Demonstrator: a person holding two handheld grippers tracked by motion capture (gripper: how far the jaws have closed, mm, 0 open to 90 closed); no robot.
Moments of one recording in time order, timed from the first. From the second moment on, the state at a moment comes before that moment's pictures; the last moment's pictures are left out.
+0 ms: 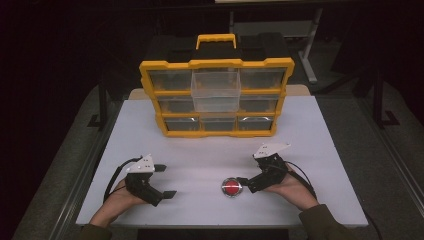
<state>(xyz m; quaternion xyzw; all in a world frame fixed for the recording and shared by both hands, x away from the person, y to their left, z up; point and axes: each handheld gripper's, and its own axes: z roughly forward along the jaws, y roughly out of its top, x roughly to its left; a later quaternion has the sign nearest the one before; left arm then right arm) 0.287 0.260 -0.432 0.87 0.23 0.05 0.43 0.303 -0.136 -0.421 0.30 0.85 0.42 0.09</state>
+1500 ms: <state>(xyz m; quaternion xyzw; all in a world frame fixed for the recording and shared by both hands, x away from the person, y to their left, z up) 0.287 0.259 -0.431 0.87 0.23 0.05 0.44 0.319 -0.102 -0.418 0.28 0.86 0.42 0.07</state>
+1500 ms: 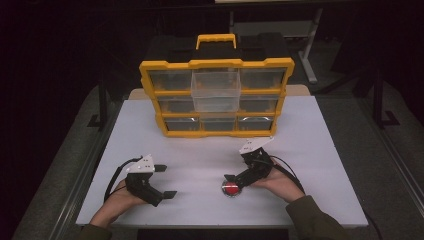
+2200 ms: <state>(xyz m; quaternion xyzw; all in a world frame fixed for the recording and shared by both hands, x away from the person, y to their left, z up) 0.286 0.258 -0.432 0.87 0.23 0.05 0.43 0.321 -0.091 -0.418 0.26 0.88 0.40 0.06</state>
